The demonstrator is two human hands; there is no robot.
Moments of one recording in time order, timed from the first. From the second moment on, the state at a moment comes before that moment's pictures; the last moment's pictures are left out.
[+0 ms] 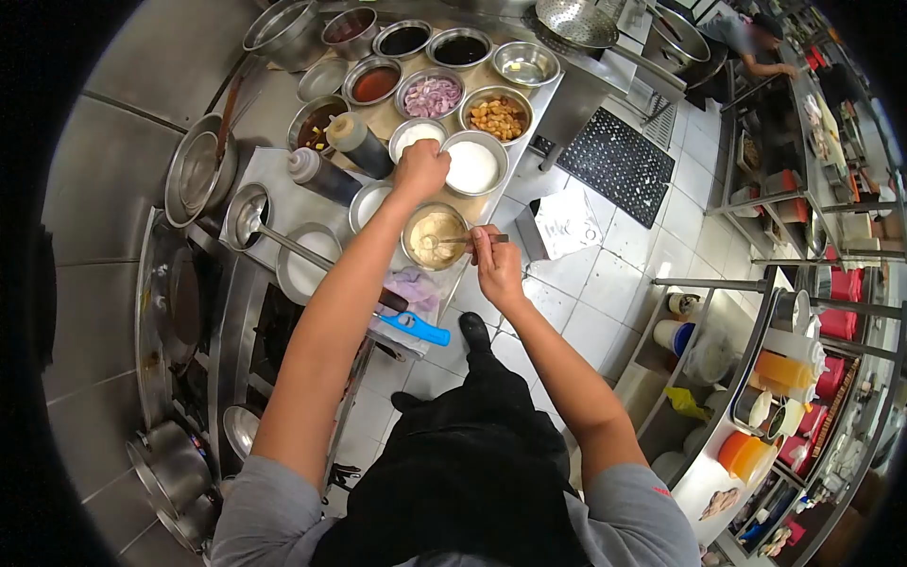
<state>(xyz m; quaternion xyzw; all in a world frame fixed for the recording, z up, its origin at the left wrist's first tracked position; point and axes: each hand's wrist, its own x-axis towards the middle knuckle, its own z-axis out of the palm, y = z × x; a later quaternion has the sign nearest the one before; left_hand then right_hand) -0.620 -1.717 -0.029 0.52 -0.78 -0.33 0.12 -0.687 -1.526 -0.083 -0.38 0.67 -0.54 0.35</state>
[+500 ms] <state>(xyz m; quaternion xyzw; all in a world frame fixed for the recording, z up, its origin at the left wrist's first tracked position) -0.589 -1.730 -0.090 0.48 -0.84 -0.20 0.15 -0.687 -1.500 -0.090 -0.34 0.66 -0.62 0.27</state>
